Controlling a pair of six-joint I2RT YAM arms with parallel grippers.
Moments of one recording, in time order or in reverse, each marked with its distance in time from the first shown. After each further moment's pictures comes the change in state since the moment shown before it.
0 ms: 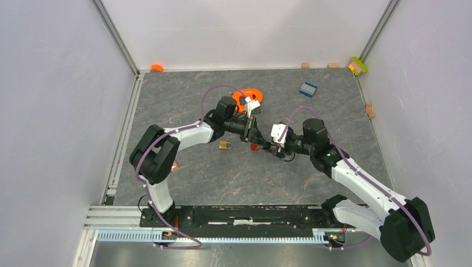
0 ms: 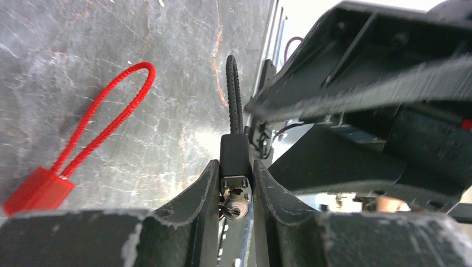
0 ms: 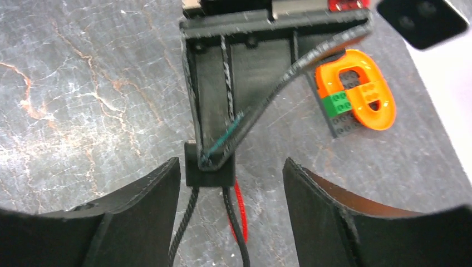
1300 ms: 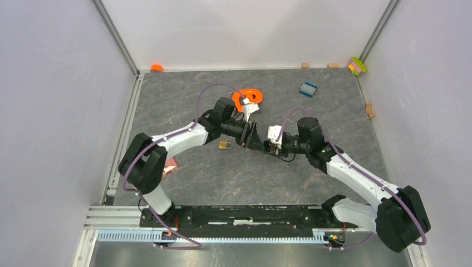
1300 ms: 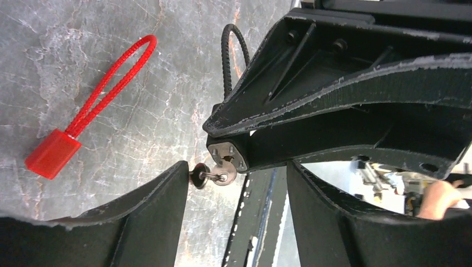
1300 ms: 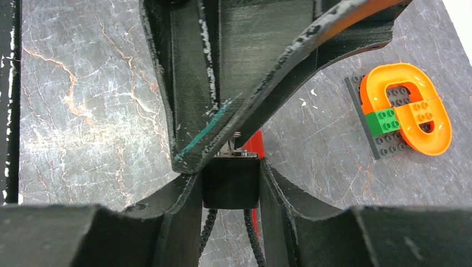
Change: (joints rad) left arm -0.025 -0.154 -0.012 -0.276 -0.104 0.249; right arm 0.006 0.074 0.014 0.002 -0.127 -0.012
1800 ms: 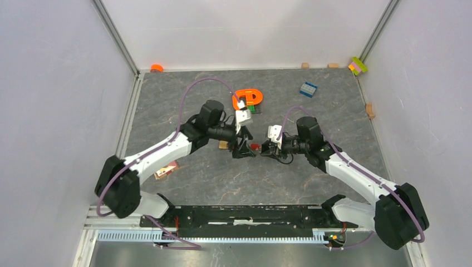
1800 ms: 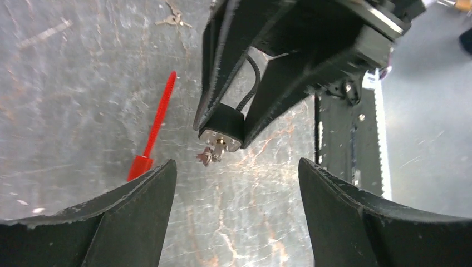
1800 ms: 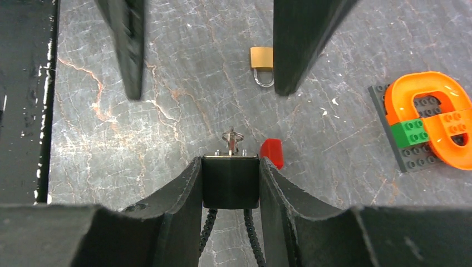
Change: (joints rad) left arm -0.006 -0.293 -0.109 -0.076 -0.070 0.604; right arm -0.012 0.028 0.002 -0.001 -0.077 0.033
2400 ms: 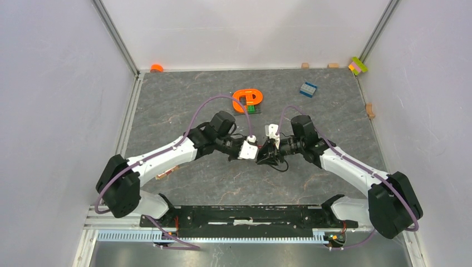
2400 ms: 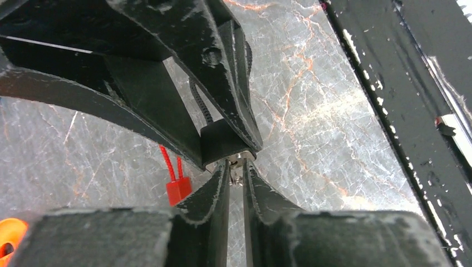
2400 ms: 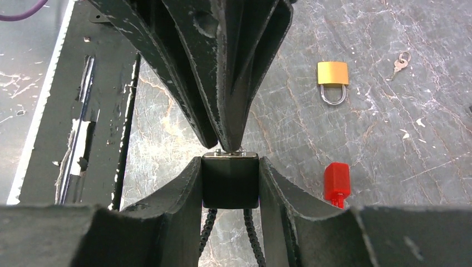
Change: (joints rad) left arm -0.133 0.043 0.017 -0.195 -0.023 0.682; right arm 0.006 0.095 0.034 -0.032 -0.182 0.097
